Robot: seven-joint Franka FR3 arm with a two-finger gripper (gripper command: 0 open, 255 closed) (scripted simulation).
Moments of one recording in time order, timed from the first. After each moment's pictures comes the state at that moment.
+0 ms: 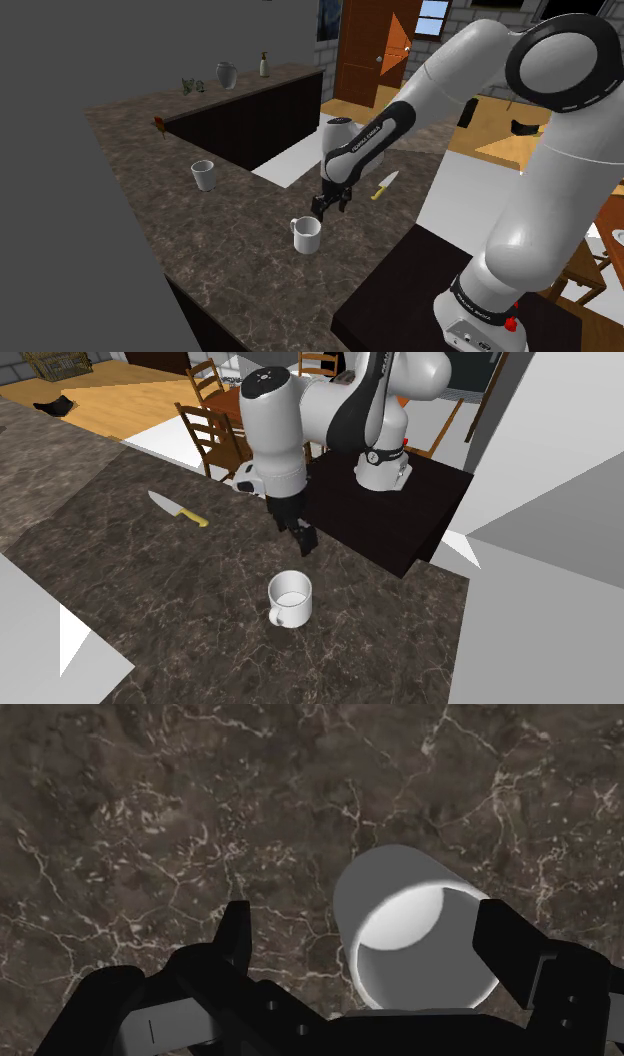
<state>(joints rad) -0.03 0.10 0.11 -2.49 0.03 2.52 0.25</state>
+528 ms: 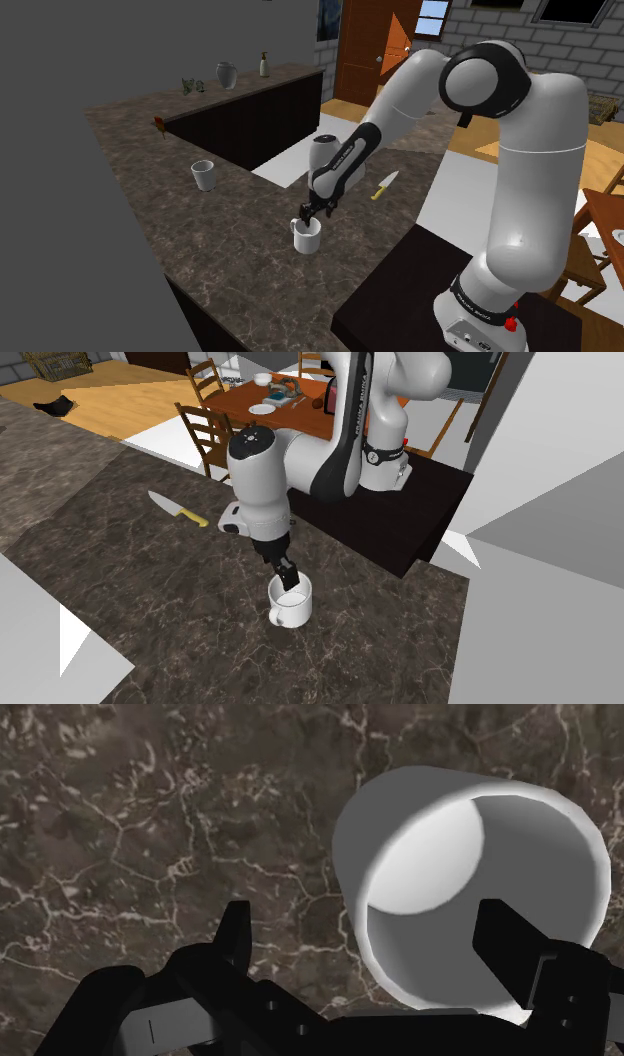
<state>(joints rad) -0.01 0.38 0.08 -2.33 -0.04 2.69 0.33</state>
